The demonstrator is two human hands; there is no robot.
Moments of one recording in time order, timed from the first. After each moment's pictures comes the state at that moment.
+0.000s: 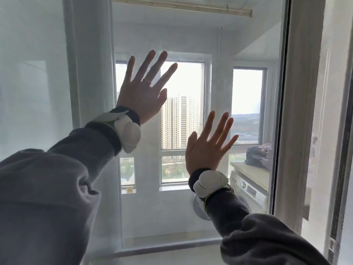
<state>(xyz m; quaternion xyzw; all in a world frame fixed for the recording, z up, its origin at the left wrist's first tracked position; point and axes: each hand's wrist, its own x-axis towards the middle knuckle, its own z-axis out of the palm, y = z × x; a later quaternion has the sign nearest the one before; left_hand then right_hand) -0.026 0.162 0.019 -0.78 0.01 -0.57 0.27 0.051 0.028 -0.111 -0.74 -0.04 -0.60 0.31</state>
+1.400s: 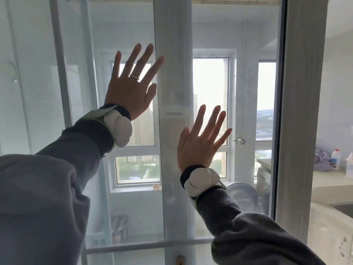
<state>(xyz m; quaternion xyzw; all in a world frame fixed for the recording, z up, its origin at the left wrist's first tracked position) -0.124 0.340 0.015 -0.77 -0.02 -0.57 0.29 -0.050 0.208 -0.114 -0.73 -0.09 -0.58 0.34</state>
